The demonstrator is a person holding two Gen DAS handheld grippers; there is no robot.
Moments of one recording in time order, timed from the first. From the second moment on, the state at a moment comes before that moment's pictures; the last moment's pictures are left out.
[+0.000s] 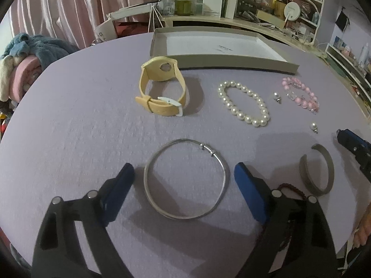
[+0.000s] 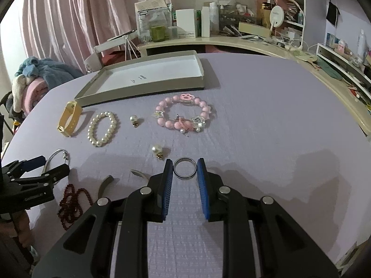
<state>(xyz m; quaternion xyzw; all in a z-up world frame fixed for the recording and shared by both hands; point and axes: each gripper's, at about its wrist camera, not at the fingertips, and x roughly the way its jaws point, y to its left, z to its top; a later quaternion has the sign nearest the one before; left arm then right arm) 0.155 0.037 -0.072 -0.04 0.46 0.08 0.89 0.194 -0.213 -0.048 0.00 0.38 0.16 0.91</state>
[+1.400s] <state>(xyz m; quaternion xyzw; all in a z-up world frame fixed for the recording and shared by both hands) 0.276 0.085 0.062 -0.10 0.36 0.05 0.93 0.335 -0.142 0.048 0.01 0.34 0.24 0.91</state>
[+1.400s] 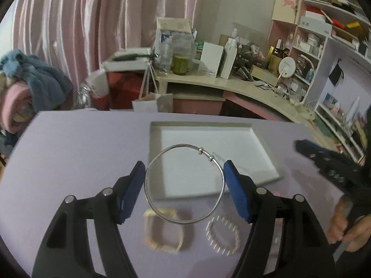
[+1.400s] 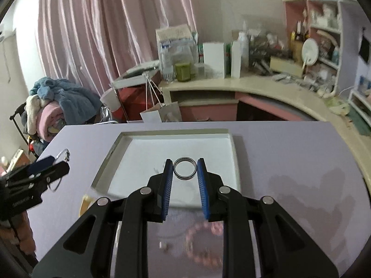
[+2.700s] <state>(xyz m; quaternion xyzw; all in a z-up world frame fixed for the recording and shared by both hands) 0.364 0.114 0.019 -0.12 0.41 0.07 0.90 0.389 -0.164 0.019 0.02 0.37 0.22 0.90</state>
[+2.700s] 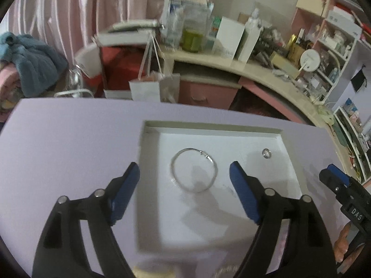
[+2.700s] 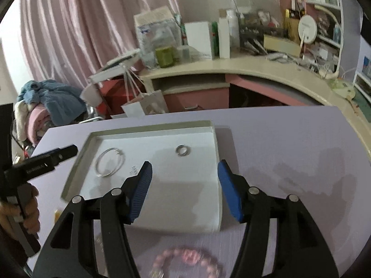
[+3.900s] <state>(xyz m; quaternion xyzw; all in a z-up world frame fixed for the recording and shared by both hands) 0.029 0.072 0.036 -0.07 0.26 0.07 0.96 0.140 -0.174 -0.058 -0.03 0.35 0.24 0.91</state>
